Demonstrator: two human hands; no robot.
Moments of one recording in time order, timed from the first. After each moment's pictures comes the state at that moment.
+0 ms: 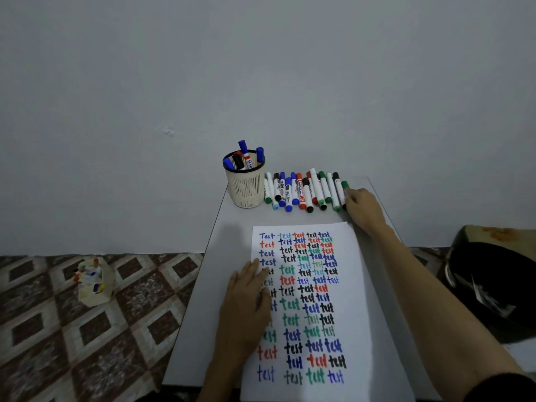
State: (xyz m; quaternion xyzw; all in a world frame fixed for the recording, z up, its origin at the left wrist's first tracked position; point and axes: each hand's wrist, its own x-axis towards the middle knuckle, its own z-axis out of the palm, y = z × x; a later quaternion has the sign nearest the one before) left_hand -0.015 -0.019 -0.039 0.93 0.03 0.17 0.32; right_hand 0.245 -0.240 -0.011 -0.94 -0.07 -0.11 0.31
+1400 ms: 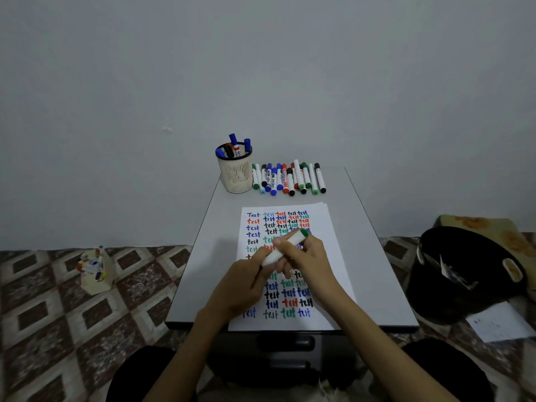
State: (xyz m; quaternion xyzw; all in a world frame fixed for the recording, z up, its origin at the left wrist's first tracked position) left_hand -0.043 -0.032 -0.026 0.90 -0.17 0.13 0.37; right_hand -0.014 -0.190 0.014 -0.61 -0.16 0.07 0.77
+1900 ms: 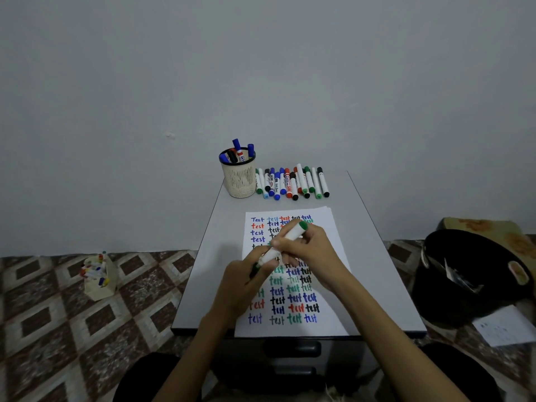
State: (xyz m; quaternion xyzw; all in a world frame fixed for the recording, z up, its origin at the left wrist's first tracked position) left_hand -0.045 -0.029 -0.017 0.86 -0.13 0.19 0.45; right_hand 0.004 -0.193 0.036 -0.63 -0.24 0.10 0.73
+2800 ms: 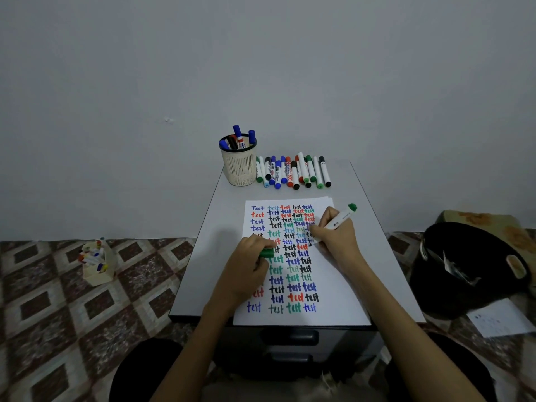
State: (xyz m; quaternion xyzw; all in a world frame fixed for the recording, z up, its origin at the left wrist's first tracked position) left_hand -0.031 -0.028 -0.028 0.92 -0.11 0.17 0.34; right_hand 0.054 -0.223 -0.009 -0.70 -0.07 -0.01 0.71
